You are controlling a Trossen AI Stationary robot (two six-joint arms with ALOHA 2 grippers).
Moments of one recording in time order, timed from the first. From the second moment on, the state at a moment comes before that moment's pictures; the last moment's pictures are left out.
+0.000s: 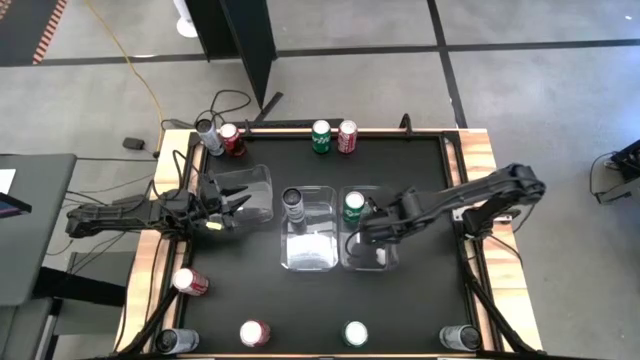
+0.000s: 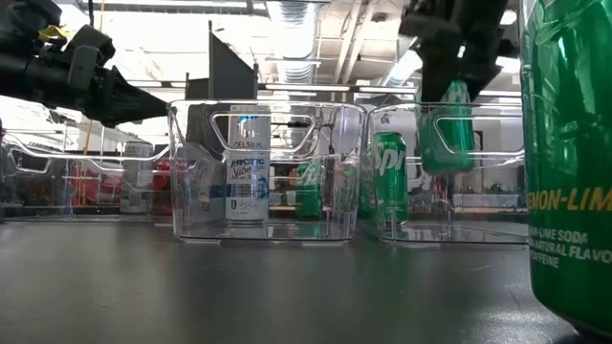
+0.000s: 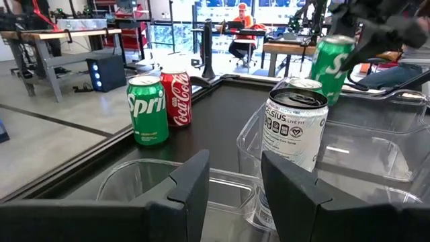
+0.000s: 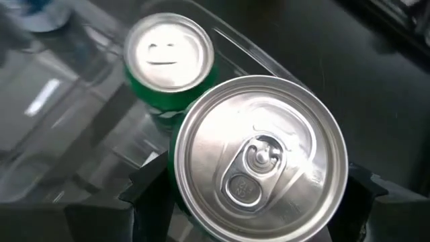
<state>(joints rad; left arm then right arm) 0.06 0.10 0.07 0.00 -0.40 -0.01 0.23 1.58 1.32 -1.24 0.57 1.14</state>
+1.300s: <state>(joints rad) 0.06 0.10 0.07 -0.02 -0.40 0.02 0.08 1.69 1.28 -1.17 0.55 1.57</state>
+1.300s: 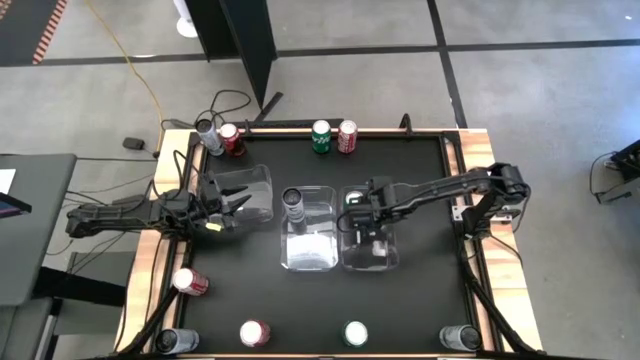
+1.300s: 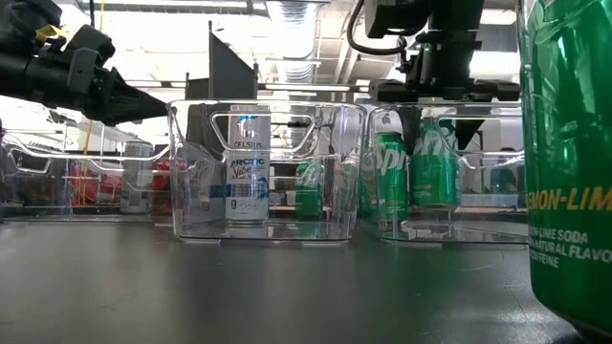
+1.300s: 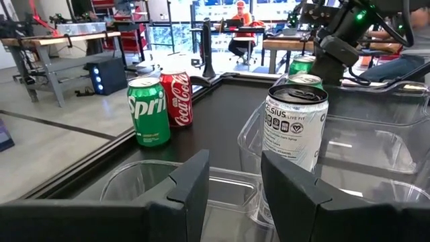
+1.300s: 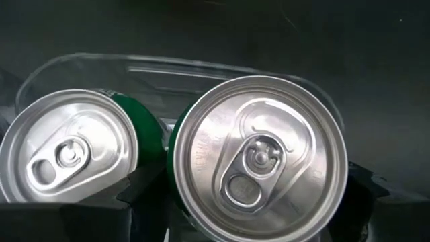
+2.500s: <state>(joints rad) 0.06 0.10 0.07 -0.03 -0.40 0.02 0.08 1.69 1.32 -1.19 0.60 1.44</state>
